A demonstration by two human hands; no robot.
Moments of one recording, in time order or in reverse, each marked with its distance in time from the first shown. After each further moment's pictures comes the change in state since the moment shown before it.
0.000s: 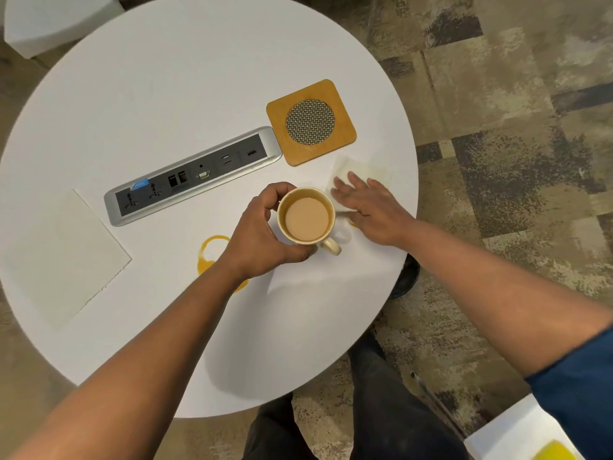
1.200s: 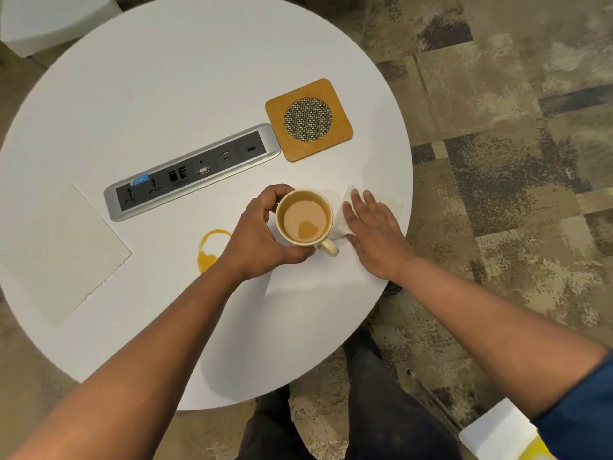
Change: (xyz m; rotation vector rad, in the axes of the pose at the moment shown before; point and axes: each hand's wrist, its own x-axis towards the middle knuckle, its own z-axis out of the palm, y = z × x) left_hand -0.017 0.000 0.000 -0.013 -0.008 0.008; right_hand -0.053 -0.027 0.040 -0.272 0.036 0.183
